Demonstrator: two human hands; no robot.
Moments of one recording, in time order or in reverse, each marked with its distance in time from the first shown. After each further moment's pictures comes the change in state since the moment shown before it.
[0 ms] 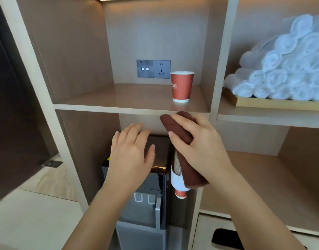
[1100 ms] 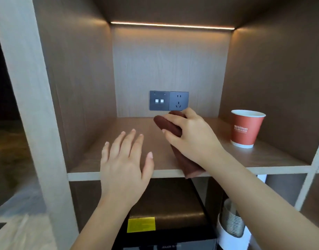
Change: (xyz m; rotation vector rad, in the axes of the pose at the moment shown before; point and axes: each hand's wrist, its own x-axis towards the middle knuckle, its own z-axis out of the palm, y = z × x) left_hand 0.137 -0.230 0.031 -0.034 0.091 0.094; right_hand 0.210 -0.092 0.160 -0.375 0.031 0.041
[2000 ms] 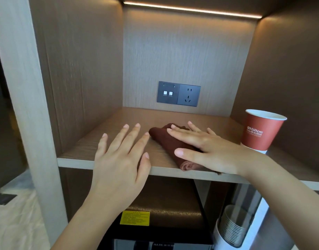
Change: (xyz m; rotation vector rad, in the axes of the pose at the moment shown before) left_hand -0.007 0.001 0.005 0.075 -0.065 0.045; right_hand -0.003 0.045 -0.015 0.027 -0.727 -0.137
